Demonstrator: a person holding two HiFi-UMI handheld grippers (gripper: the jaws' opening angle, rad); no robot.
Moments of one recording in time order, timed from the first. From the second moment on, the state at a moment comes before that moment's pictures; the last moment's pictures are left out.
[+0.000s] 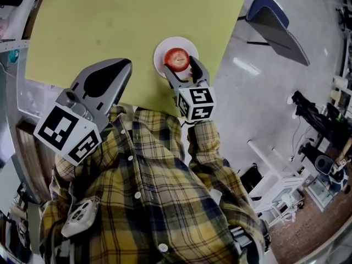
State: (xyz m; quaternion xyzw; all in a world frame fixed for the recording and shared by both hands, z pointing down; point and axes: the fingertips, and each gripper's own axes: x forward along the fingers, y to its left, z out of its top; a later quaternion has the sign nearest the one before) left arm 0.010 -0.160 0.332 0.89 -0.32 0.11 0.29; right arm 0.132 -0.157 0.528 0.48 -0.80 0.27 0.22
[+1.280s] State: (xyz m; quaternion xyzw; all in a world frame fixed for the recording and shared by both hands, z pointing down) left arm 0.040 -0.167 0.268 0.93 -0.26 0.02 0.25; right arm 0.137 -0.145 0.366 0.54 -0.79 0.28 0.04
